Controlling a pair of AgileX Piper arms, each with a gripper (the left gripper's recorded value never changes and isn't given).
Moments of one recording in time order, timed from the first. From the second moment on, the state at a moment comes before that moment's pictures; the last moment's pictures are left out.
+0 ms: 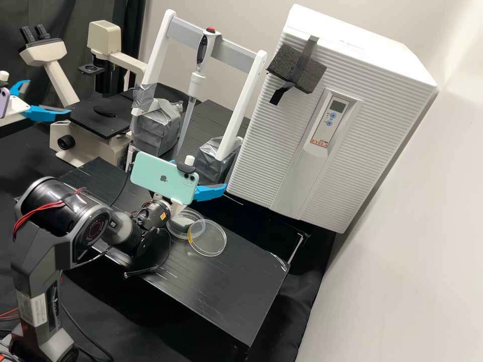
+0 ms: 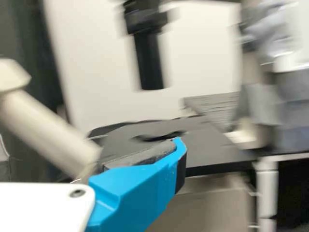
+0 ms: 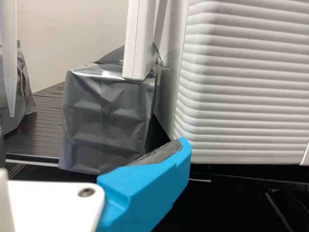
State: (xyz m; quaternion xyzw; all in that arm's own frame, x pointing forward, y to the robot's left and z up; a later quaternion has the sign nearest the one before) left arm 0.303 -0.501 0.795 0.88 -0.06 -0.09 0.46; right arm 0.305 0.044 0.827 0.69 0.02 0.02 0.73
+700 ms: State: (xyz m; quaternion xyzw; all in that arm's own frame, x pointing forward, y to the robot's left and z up) left arm 0.289 -0.561 0.738 0.87 -0.13 -0.26 0.40; right arm 0.305 0.044 0.827 0.69 0.02 0.02 0.73
